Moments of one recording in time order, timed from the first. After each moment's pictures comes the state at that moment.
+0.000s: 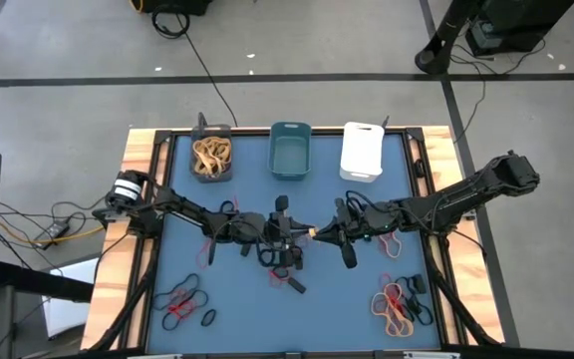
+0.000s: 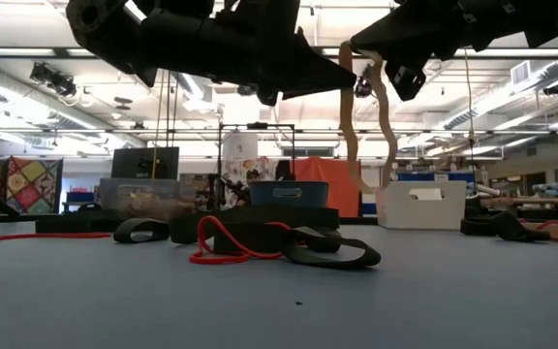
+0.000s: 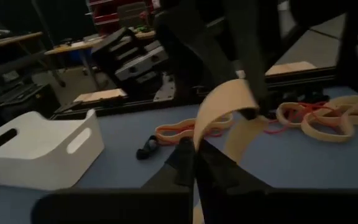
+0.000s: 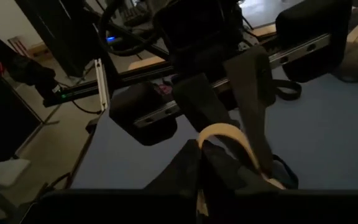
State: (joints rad) left arm -0.19 1.81 0.88 0.82 -0.32 0.14; right arm 0.24 1.27 0.59 0.39 0.11 0.35
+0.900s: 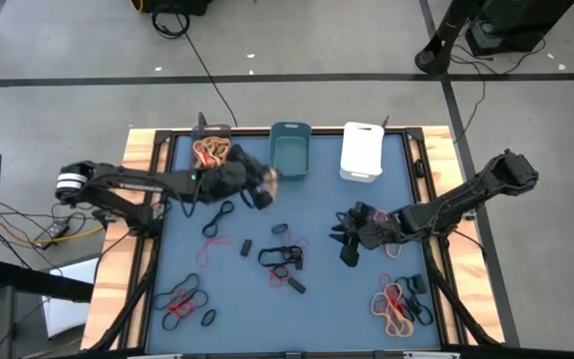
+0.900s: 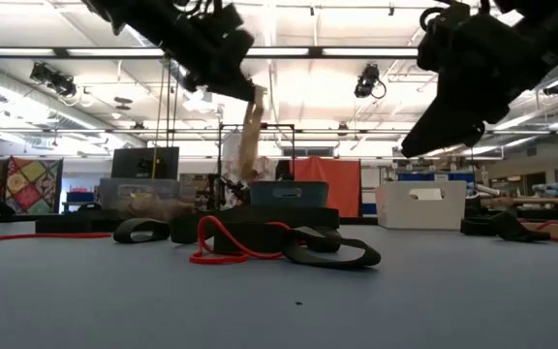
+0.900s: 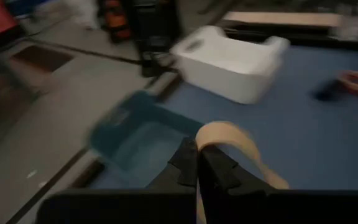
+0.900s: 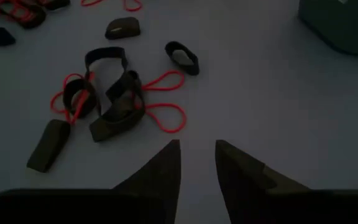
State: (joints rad) left arm 0.12 1.33 0.88 0.01 -0.53 -0.04; right arm 0.34 1.27 0.56 -0.03 0.44 0.60
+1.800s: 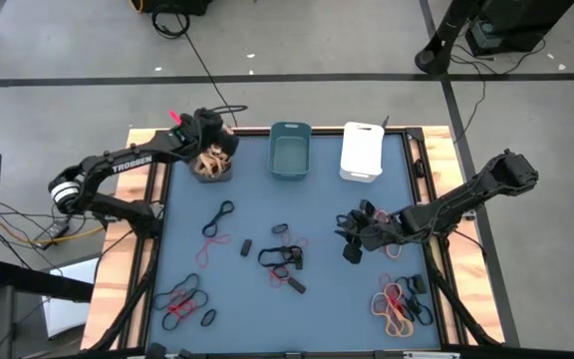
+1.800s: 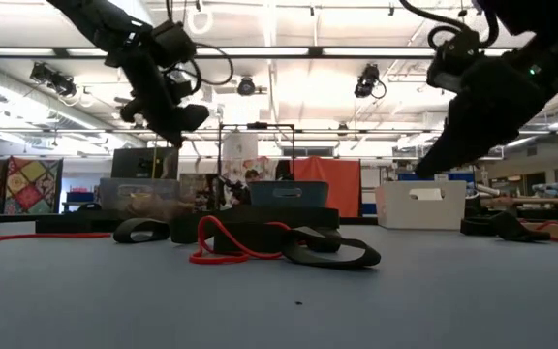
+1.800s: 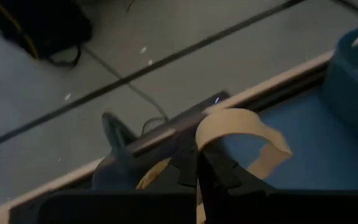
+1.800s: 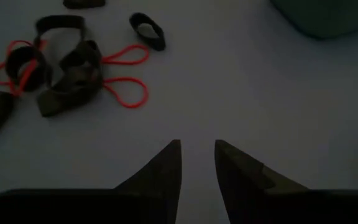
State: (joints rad) left arm 0.67 1.28 0.88 -0.36 -0.53 -0.21; right arm 0.34 1.27 0.50 -0.07 0.50 0.58
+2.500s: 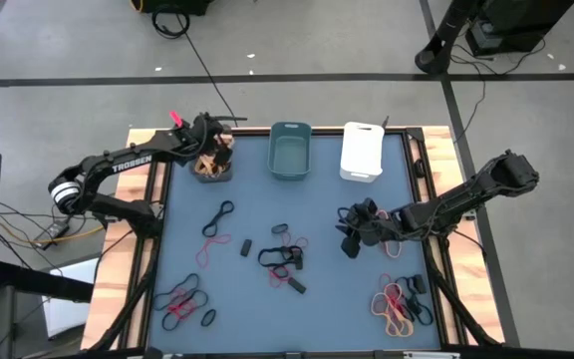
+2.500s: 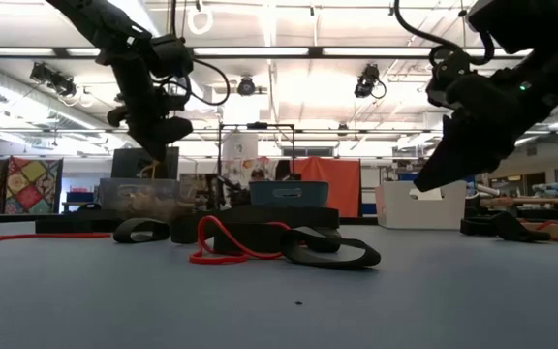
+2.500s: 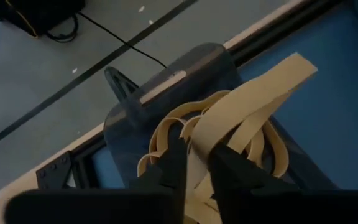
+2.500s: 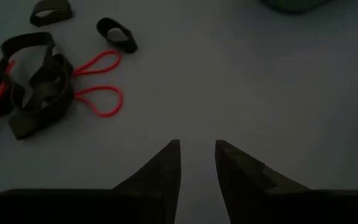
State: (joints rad) left arm 0.68 1.28 0.88 -0.55 -0.51 -0.17; right arm 0.29 1.27 0.45 -0.02 0.50 0.70
